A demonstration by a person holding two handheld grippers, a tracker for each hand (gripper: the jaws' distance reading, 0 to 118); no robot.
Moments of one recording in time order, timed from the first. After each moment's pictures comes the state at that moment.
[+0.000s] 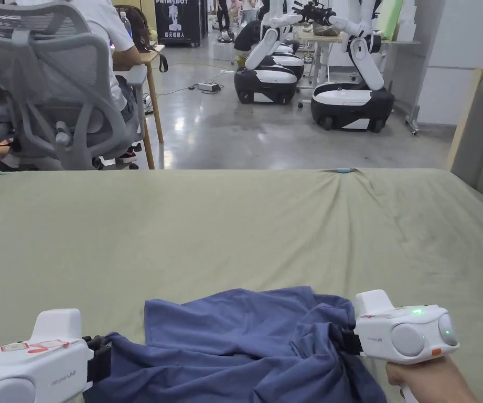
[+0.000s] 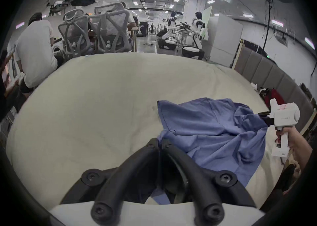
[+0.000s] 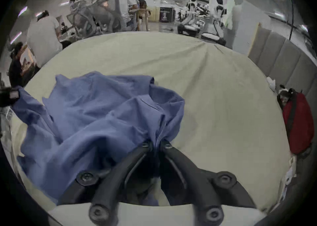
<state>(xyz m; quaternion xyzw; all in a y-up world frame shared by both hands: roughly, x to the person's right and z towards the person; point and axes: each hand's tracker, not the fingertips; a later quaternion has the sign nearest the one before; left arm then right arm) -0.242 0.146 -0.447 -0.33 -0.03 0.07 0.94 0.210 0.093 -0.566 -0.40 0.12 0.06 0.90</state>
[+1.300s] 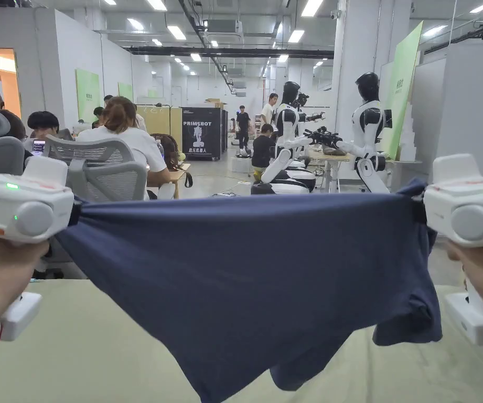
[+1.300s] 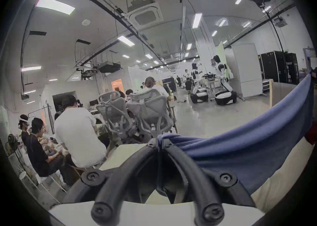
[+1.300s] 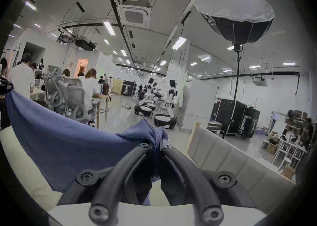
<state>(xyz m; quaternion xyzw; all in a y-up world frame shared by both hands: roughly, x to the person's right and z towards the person) -0.318 0.428 -0.557 -0.09 0.14 -0.12 0.98 0.208 0.443 -0.575 -0.06 -0.05 0.12 0.99</state>
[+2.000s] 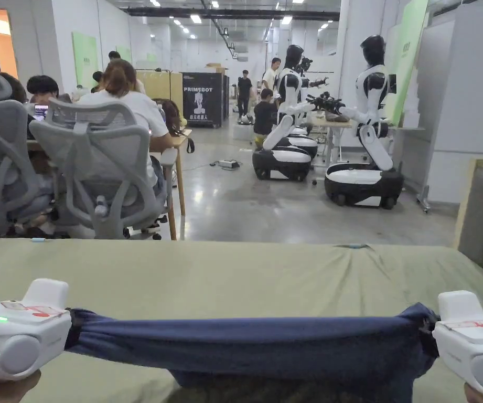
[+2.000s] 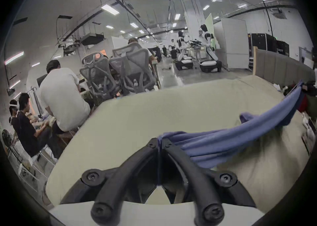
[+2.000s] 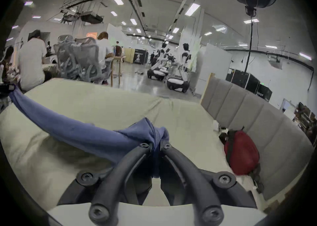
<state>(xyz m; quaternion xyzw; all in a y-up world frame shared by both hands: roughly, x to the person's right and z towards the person) -0.306 0.242 -0.415 -0.25 0.07 -0.09 0.96 0.256 0.227 -0.471 -0.23 0.00 0.12 0.97</state>
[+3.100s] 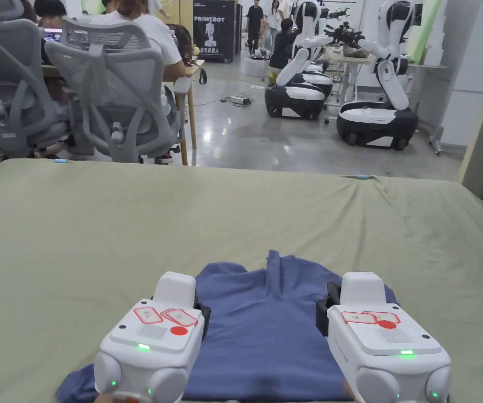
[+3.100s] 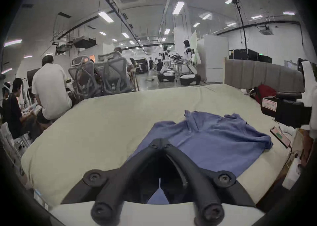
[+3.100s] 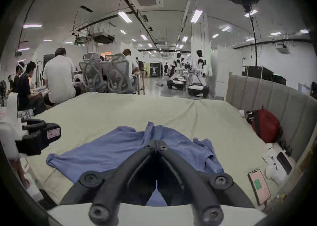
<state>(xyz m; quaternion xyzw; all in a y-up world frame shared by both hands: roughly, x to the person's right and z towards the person) -0.154 0.179 -0.295 -0.18 0.00 -0.05 0.98 0.097 0.190 -0.313 -0.16 0.09 0.04 0.98</state>
